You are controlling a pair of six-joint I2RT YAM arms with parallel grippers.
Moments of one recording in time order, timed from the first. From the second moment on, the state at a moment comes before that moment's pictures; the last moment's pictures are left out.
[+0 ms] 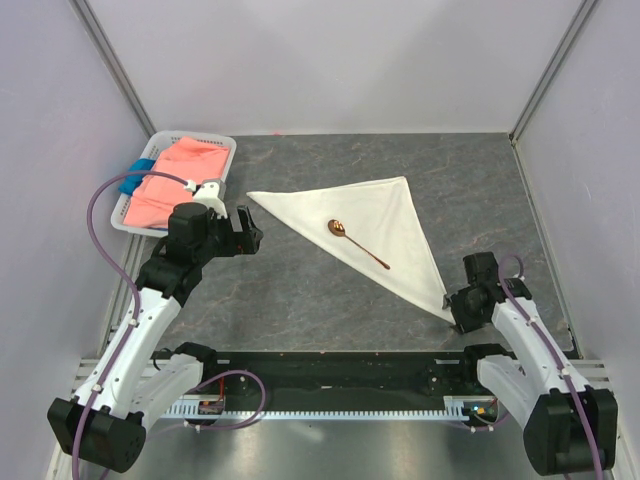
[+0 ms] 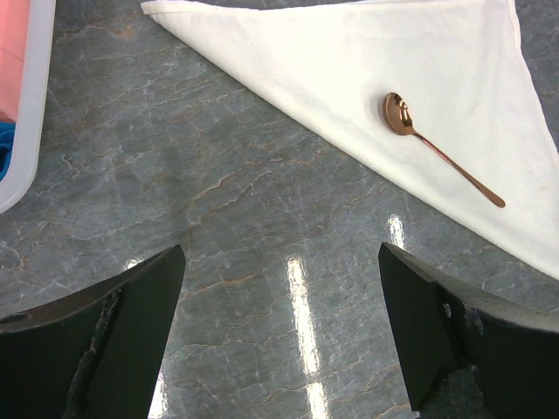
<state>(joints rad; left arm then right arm) -0.27 0.88 0.84 -0.49 0.04 -0.28 0.08 0.87 0.49 -0.95 0.12 1.37</state>
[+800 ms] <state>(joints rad) -0.27 0.88 0.84 -0.49 0.04 -0.28 0.07 0.88 0.42 -0.88 0.12 1.42</state>
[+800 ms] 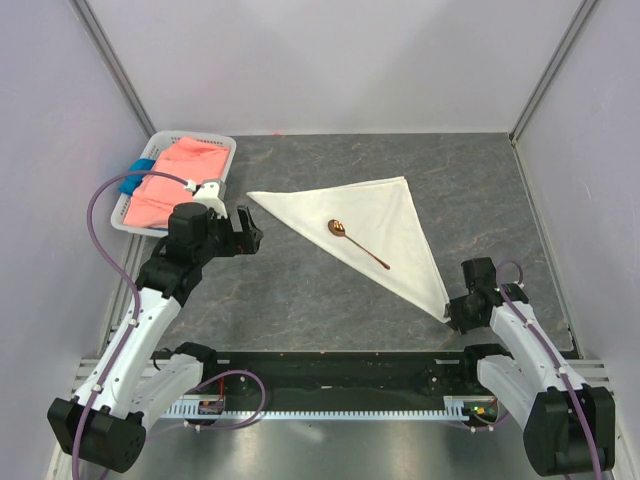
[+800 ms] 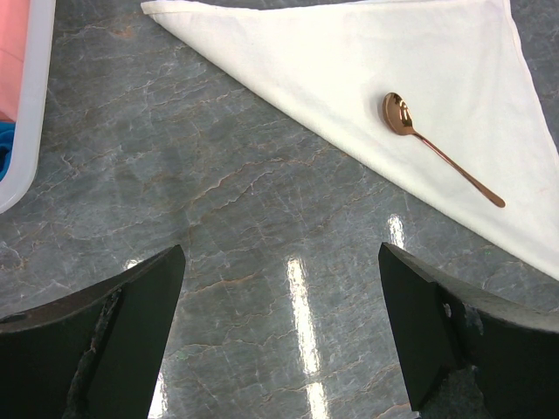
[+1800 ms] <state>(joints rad) -0.27 0.88 0.84 -0.49 0.06 -0.28 0.17 0.98 0.60 -0.73 0.40 1.14</state>
